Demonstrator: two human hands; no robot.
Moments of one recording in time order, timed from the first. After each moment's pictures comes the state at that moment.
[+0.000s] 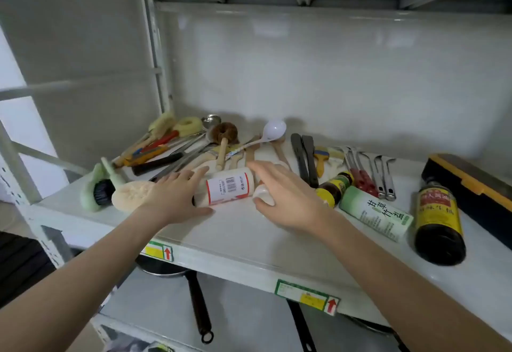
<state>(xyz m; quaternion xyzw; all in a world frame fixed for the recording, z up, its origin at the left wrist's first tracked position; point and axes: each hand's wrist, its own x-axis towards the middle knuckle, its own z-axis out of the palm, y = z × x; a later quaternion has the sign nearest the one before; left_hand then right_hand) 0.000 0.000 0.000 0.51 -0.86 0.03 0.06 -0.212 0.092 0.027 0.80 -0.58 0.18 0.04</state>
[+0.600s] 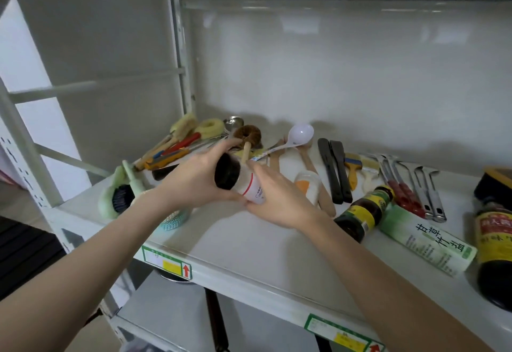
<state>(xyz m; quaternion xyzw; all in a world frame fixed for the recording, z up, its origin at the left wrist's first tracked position) 0.004 -0.023 0.041 0.39 -0.87 -0.09 0.27 -0.175 0.011 0.009 0.77 -0.57 0.26 -0.06</state>
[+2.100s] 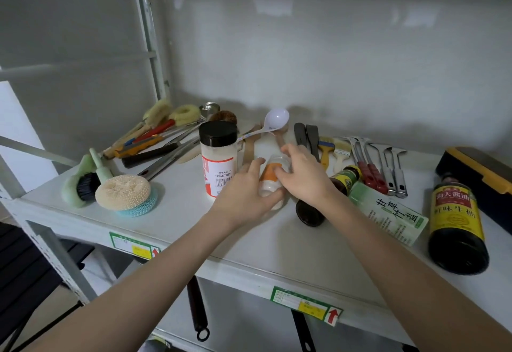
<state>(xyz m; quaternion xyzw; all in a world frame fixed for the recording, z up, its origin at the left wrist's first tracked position) -0.116 0.027 -0.008 0.46 -0.82 -0.19 0.28 -0.249 0.044 0.020 0.66 -0.69 0.29 -0.06</state>
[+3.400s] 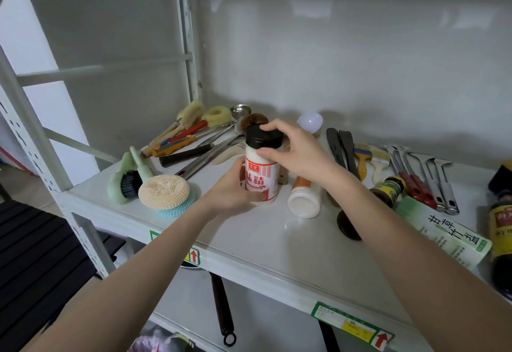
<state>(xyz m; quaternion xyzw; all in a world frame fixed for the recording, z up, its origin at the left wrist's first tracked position) -0.038 -0.044 -0.030 0.41 -0.74 -0.43 0.31 -0.191 -0.004 0.052 0.73 -0.56 0.36 -0.14</state>
